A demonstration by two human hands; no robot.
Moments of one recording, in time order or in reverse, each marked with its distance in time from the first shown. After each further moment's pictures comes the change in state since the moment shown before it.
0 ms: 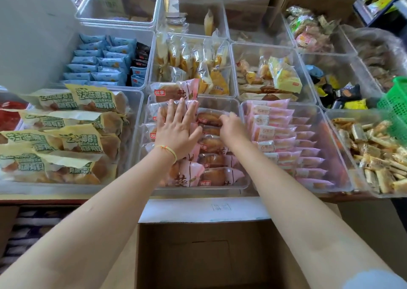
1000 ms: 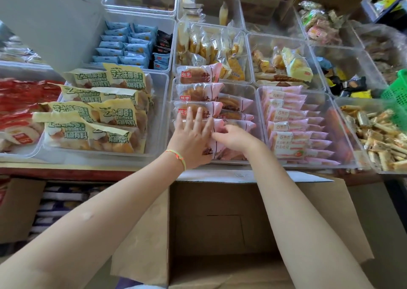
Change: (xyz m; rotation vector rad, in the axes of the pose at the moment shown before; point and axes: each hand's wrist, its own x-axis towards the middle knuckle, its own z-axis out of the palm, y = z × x) left_hand -0.098 -0.024 -0.011 0.316 -0.032 0.271; right_hand -0.113 -0.071 -0.022 0.562 -0.499 0.182
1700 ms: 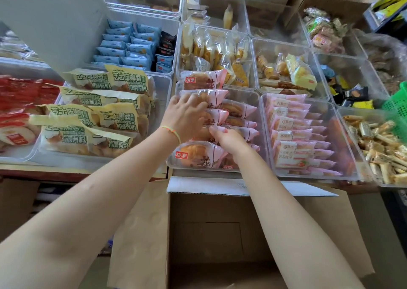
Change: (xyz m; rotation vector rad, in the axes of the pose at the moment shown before) left_hand 0.050 -0.059 -0.021 -0.206 0.180 -0.037; right_hand 0.022 -0.023 0.014 0.249 0.149 0.140
